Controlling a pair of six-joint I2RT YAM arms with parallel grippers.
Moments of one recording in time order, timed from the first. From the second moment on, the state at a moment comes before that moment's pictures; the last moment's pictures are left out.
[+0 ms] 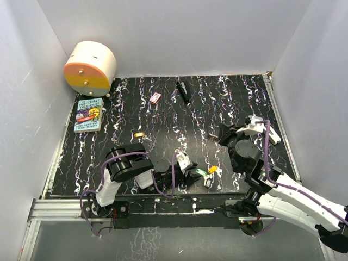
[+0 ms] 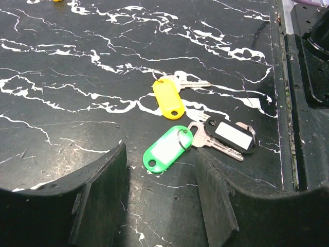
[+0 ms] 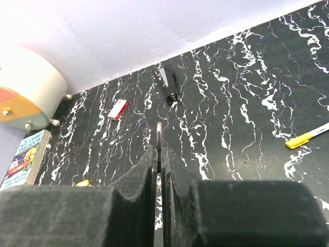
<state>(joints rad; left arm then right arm) -1.10 2.07 0.46 1.49 0.23 -0.02 0.90 0.65 0.62 -0.05 0.86 0.50</state>
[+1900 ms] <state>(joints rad) -1.15 2.10 0.54 1.49 0.12 -0.04 0.90 0.59 0.61 -0.07 0.90 0.49</state>
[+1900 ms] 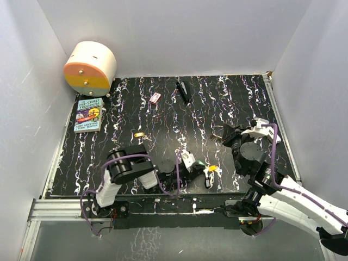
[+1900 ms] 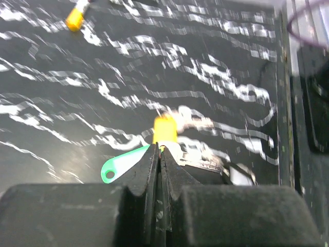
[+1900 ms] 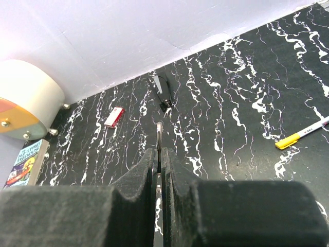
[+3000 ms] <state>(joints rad) -0.55 1.78 1.53 -0.39 0.34 -0.44 0.90 0.72 0.61 0.11 0.71 0.23</state>
